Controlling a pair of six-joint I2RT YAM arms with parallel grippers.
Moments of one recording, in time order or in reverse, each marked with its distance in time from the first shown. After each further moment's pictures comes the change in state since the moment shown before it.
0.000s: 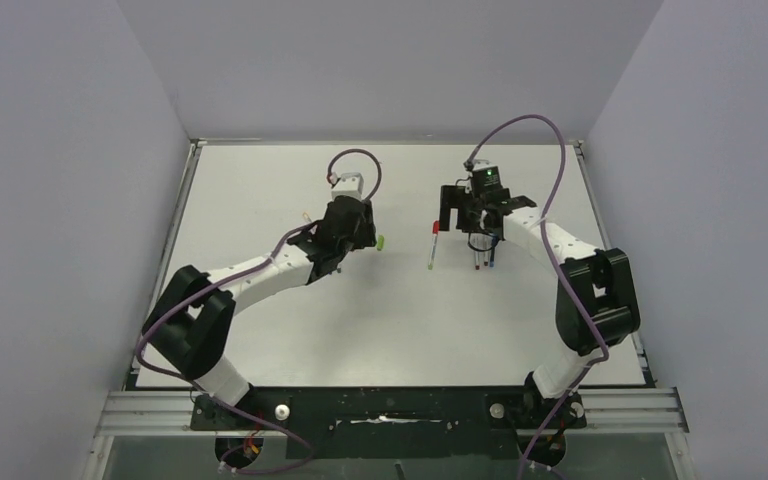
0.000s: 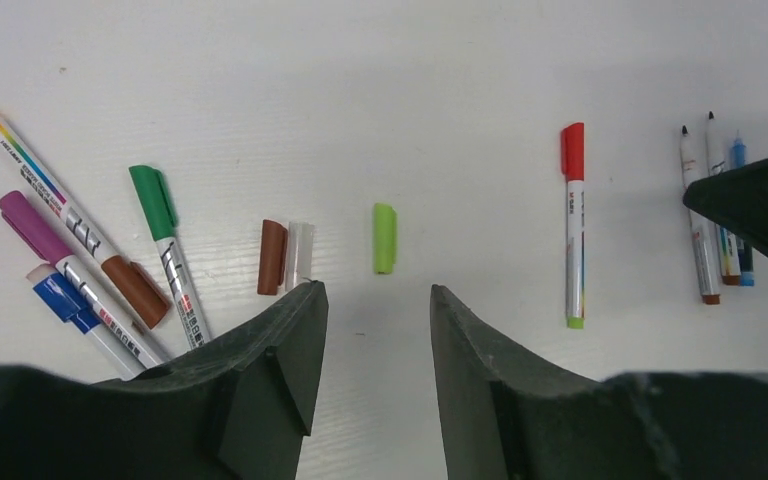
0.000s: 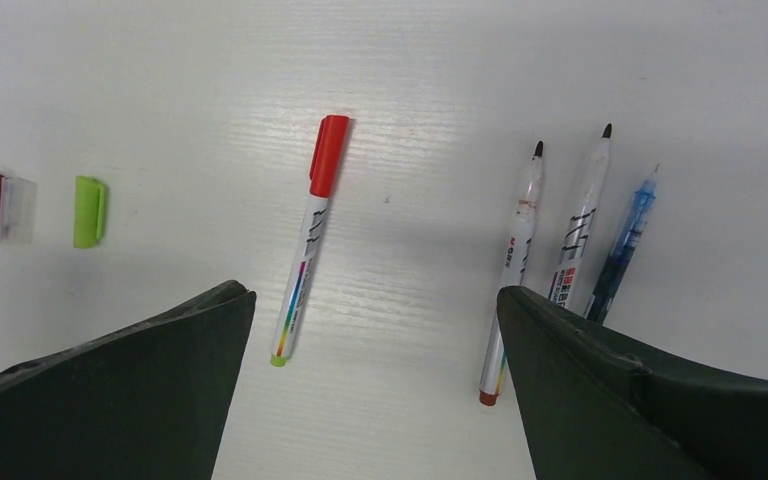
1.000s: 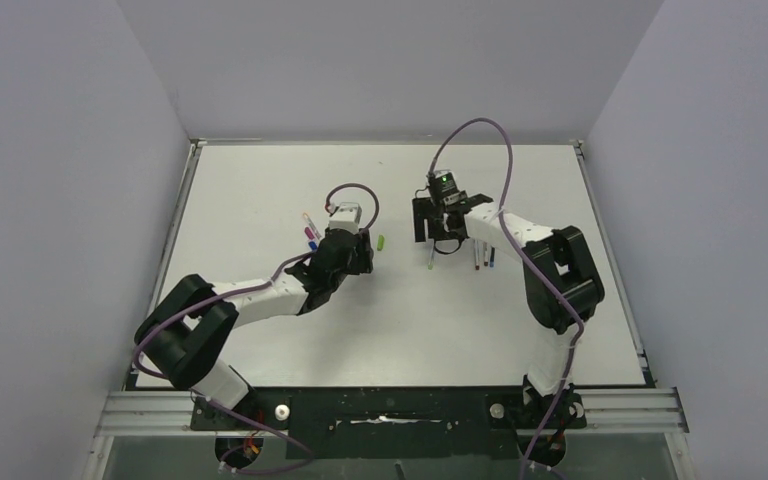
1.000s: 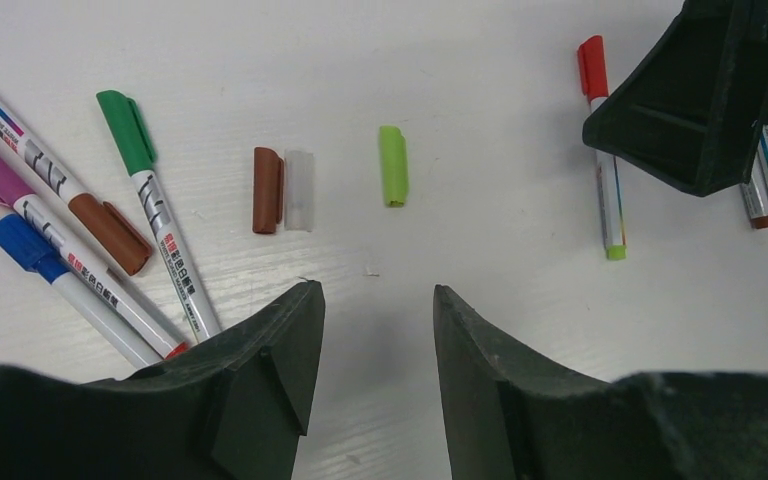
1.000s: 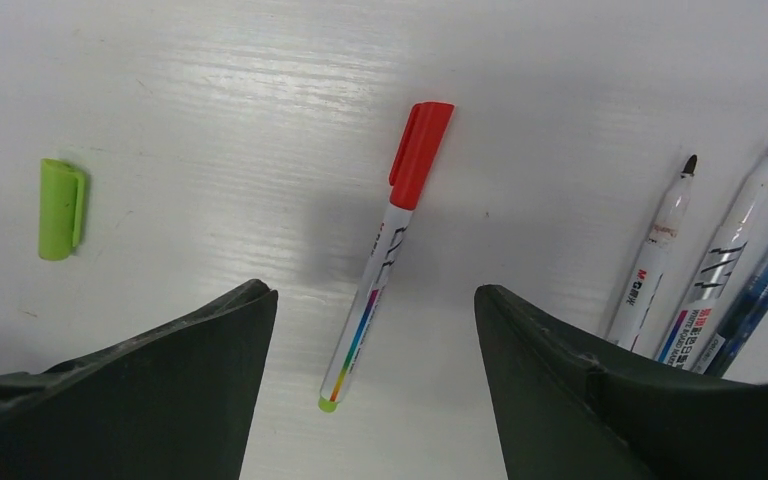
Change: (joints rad) left arm -0.048 -0.092 -0.314 0.303 -0.003 0.045; right arm 0.150 0.198 0.129 -0.053 0.128 0.012
